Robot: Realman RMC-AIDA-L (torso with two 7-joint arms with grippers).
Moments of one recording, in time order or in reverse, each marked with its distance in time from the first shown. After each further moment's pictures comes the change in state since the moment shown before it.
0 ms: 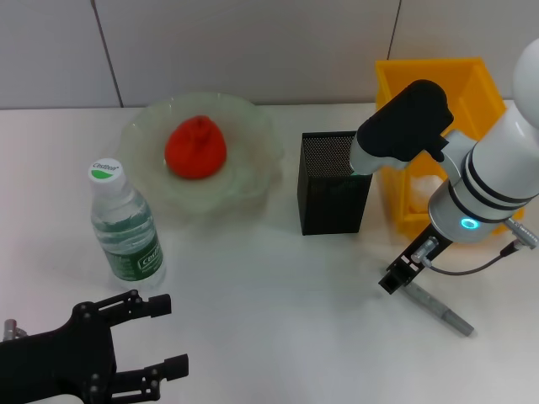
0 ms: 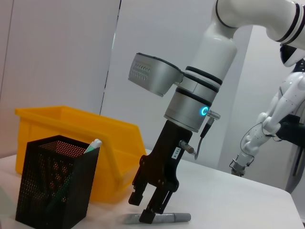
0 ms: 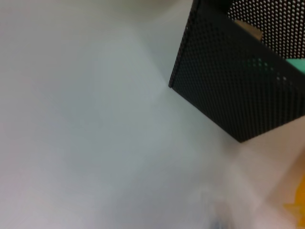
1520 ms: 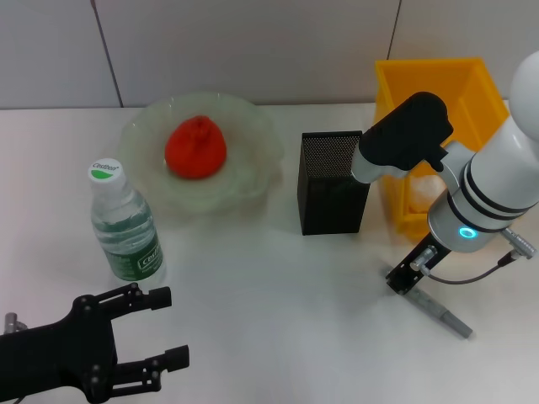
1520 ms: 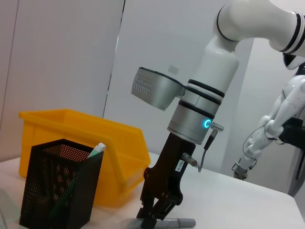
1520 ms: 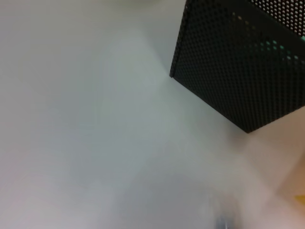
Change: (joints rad) left arm -0.010 -0.001 -0.013 0.000 0.000 -0.002 -0.012; right arm 0.000 0.002 -0.001 0.060 0.017 0.039 -0.001
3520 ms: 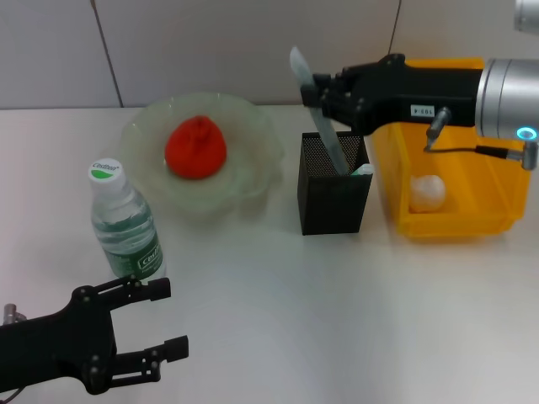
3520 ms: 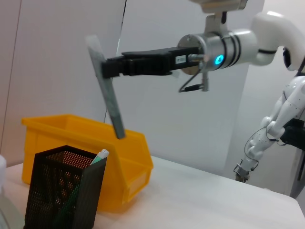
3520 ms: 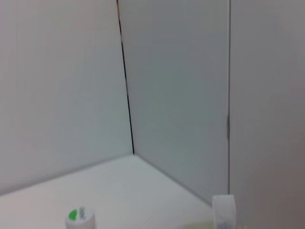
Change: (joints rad) left arm -0.014 0.004 -0.012 0.000 -0.002 0.002 -0.002; right arm -0.278 -0.003 0.375 -0.221 0.938 0.208 -0.924
